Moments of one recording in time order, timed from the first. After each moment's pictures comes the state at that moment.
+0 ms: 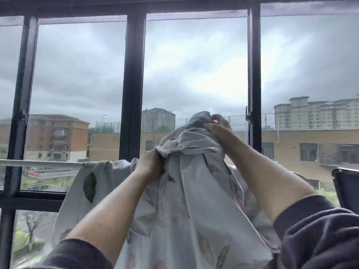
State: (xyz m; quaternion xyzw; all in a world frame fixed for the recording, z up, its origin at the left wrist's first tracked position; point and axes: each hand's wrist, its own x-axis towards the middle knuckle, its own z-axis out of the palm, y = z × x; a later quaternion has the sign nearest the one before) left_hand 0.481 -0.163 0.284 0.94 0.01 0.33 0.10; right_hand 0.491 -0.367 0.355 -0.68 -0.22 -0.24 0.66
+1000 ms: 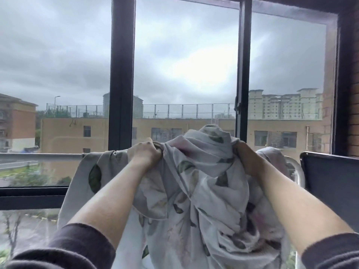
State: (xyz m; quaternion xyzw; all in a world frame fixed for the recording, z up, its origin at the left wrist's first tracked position) left_hand 0.506 -0.074 0.275 0.94 -0.01 0.32 0.14; right_hand 0.422 -0.326 0.283 -0.66 -0.21 -0.04 0.72
